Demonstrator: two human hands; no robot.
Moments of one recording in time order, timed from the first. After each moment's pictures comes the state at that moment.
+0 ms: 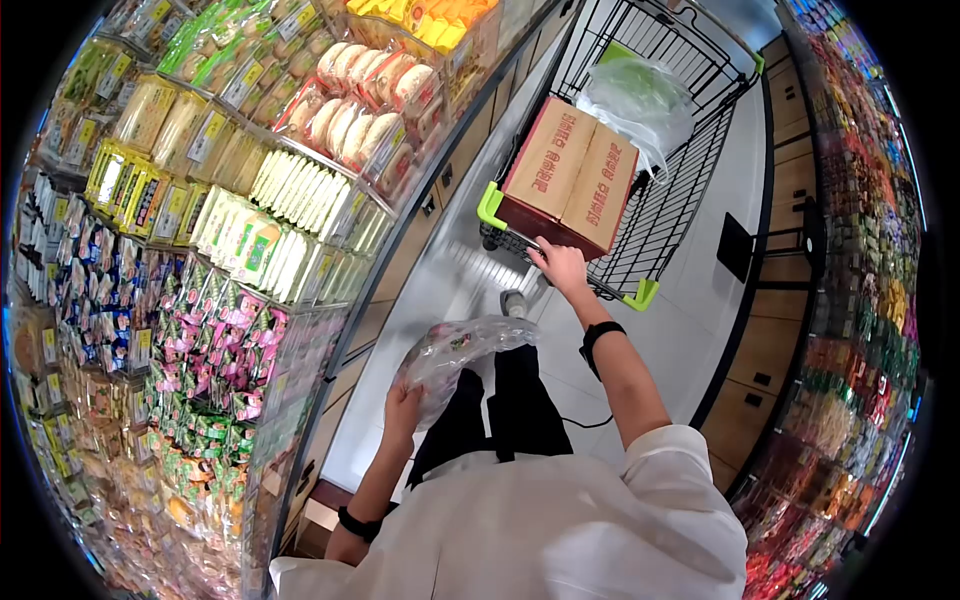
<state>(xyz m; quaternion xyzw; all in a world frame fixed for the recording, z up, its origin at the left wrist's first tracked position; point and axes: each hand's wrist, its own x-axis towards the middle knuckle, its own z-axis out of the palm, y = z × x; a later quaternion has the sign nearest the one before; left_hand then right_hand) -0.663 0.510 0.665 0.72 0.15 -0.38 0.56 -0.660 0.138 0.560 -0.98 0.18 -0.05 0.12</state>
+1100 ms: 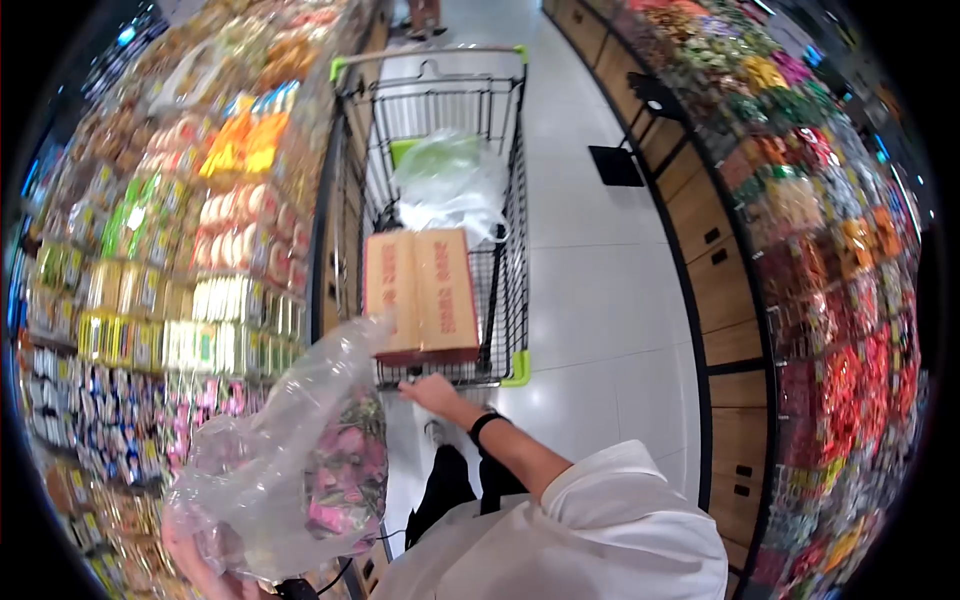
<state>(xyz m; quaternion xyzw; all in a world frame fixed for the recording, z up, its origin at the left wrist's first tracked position) -0.740 0.650 0.982 0.81 -0.38 0.04 0.44 -0.816 0.412 0.526 -0.96 0.16 -0.06 0.22</state>
